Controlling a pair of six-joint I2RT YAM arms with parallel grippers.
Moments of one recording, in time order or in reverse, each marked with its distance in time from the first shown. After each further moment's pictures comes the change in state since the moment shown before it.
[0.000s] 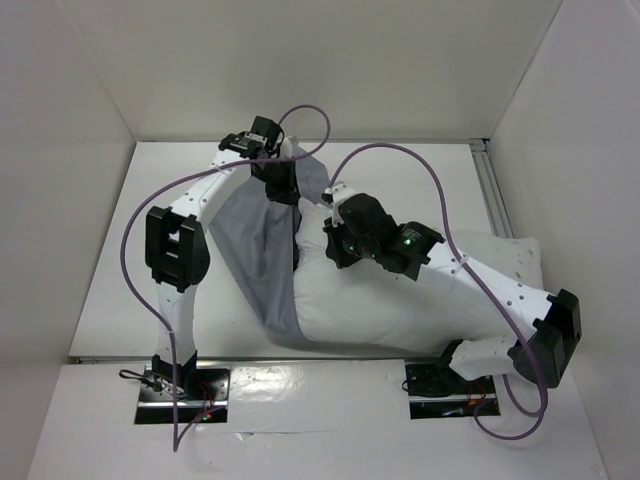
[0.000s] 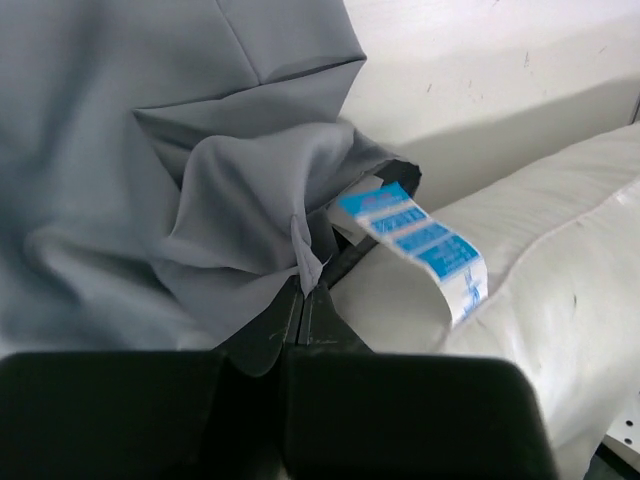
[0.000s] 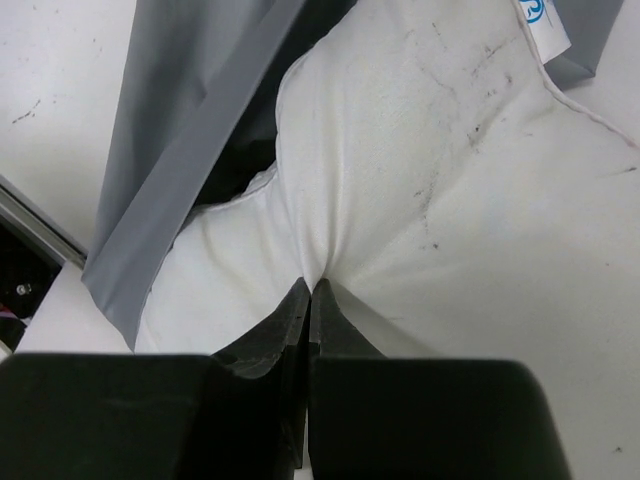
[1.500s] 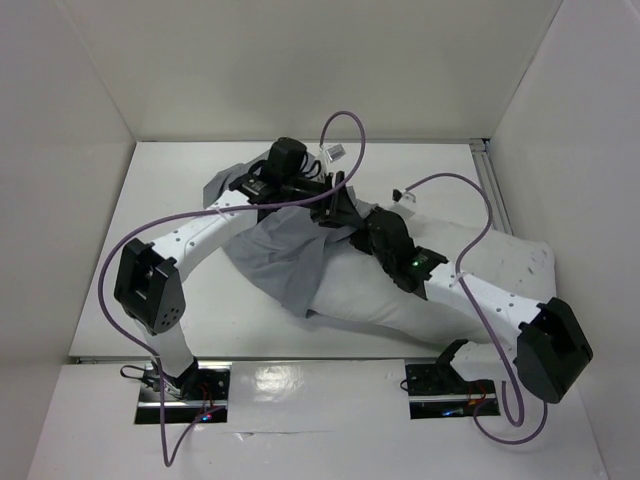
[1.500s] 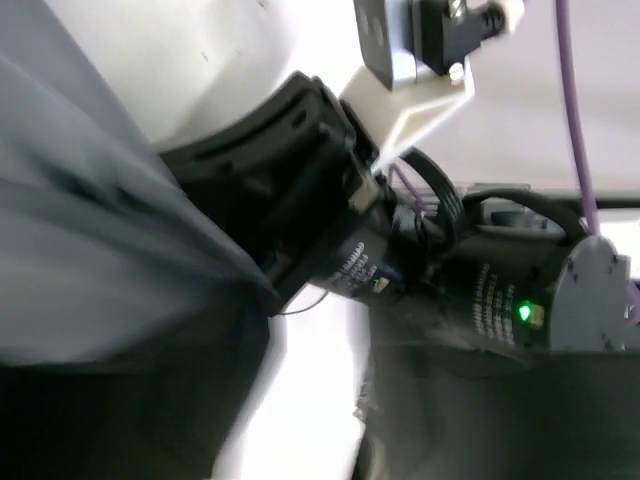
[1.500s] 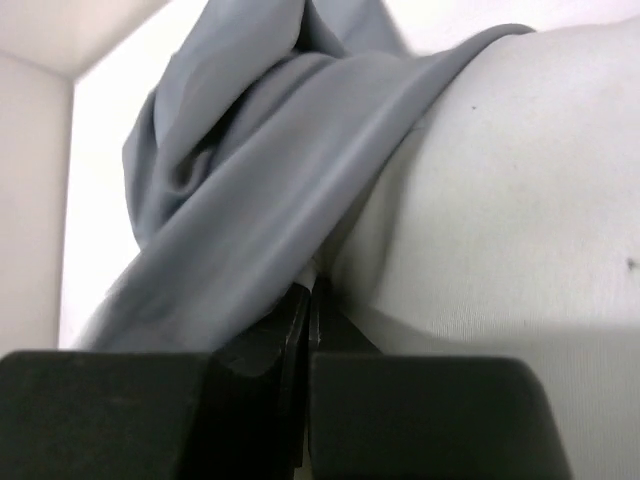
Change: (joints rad) left arm -0.249 -0.346 -0.451 0.636 0.440 -0.332; right arm -0.163 -0.075 -0.431 0.597 0.348 0.595
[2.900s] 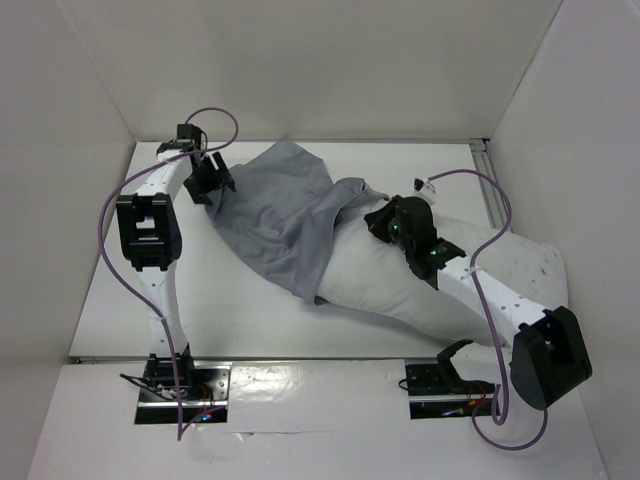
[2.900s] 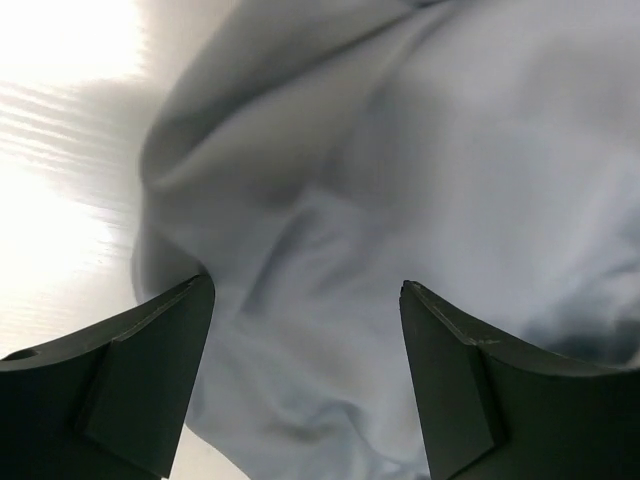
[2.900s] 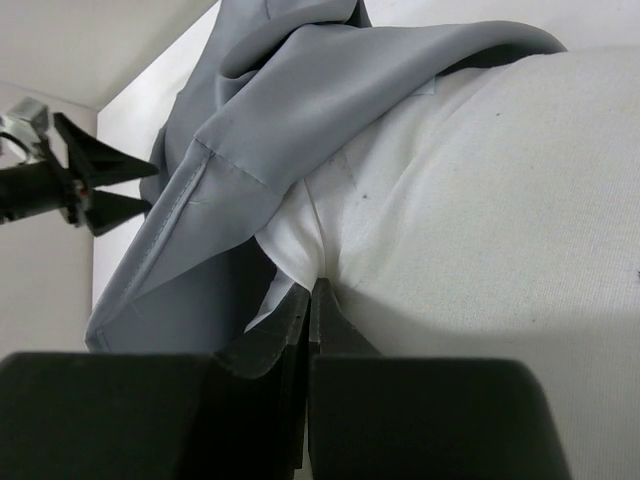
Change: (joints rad) left arm 0.659 0.513 0.416 -0.454 -0.709 0.264; right arm -0.227 -0.029 -0.017 0.036 -0.222 -0.017
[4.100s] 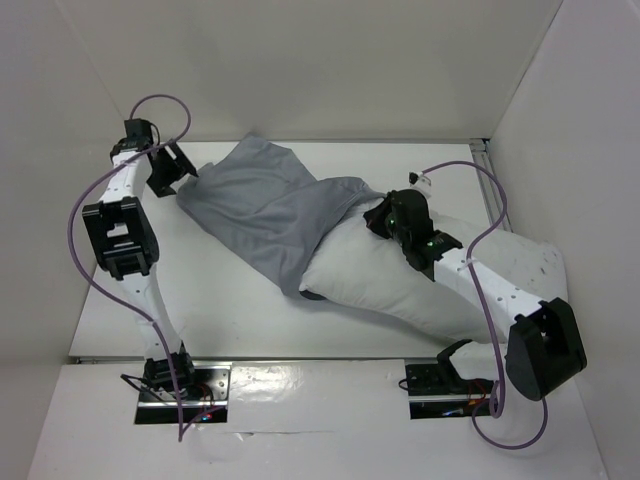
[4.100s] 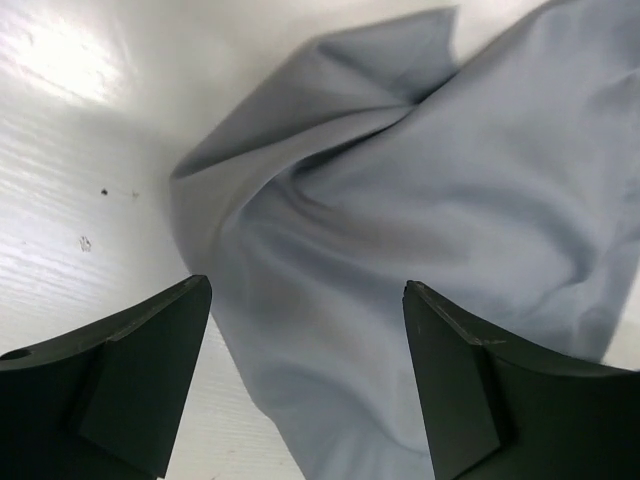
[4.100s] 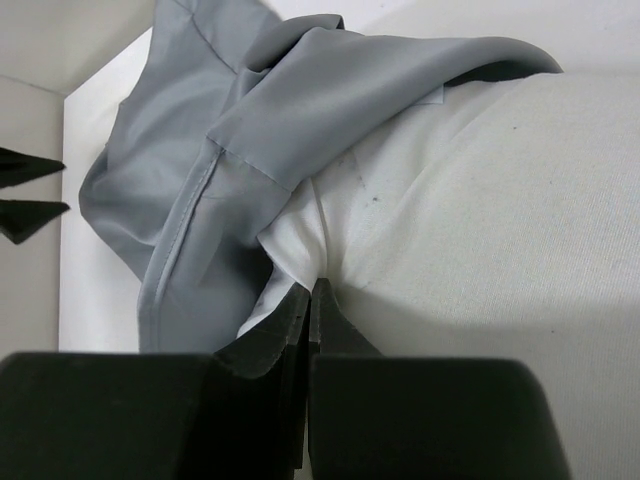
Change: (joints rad) left arm 0.201 -0.072 -0.015 0.079 0.032 0.002; right arm 0.000 0.055 0.080 -0.067 0.005 -0.056
